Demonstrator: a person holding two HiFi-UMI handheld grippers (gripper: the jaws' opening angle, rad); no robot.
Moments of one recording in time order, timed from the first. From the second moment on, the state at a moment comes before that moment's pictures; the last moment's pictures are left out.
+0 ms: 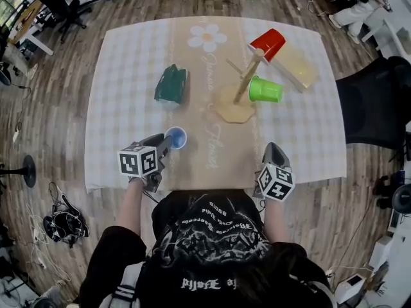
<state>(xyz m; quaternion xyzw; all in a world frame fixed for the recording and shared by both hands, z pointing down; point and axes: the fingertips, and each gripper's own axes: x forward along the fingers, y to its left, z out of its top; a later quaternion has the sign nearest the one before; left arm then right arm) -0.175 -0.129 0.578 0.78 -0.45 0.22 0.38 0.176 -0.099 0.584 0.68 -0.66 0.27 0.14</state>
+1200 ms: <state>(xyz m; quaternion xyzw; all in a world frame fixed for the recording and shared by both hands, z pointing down) -0.138 -0.197 0.502 0.77 -0.56 0.17 0.26 0.191 -0.103 0.600 0.68 -0.66 0.28 0.17</state>
